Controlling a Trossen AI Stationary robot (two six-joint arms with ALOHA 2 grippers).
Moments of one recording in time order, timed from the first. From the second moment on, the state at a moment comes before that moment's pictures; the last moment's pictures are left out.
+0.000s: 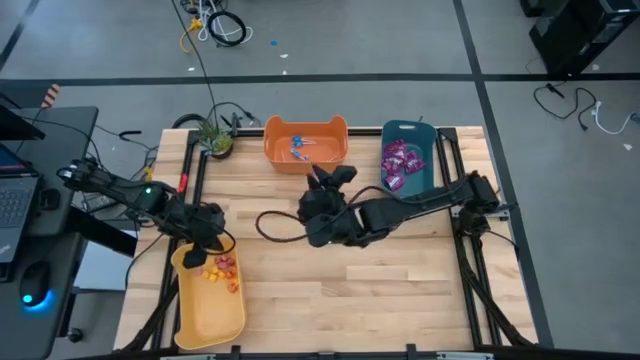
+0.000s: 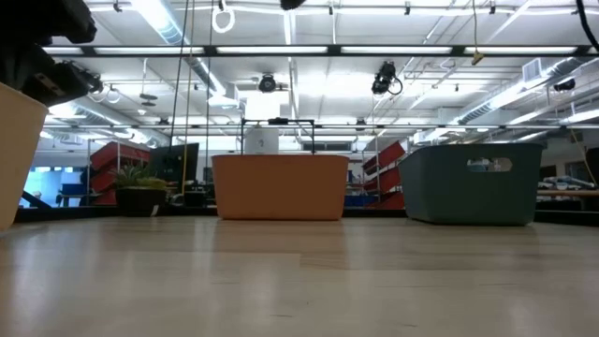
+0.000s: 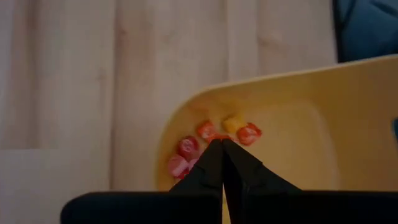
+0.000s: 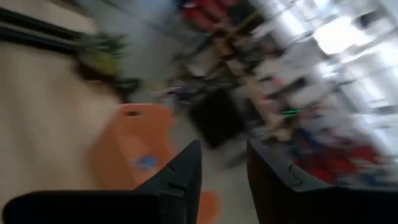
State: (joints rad) left arm -0.38 0.65 0.65 -0.97 0.12 -0.48; right arm 0.24 1.95 1.85 -0.55 1.29 -0.21
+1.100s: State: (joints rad) left arm -0.38 0.73 0.65 -1.07 -0.14 -0.48; right arm 0.27 1.88 1.85 -0.95 0.94 0.23
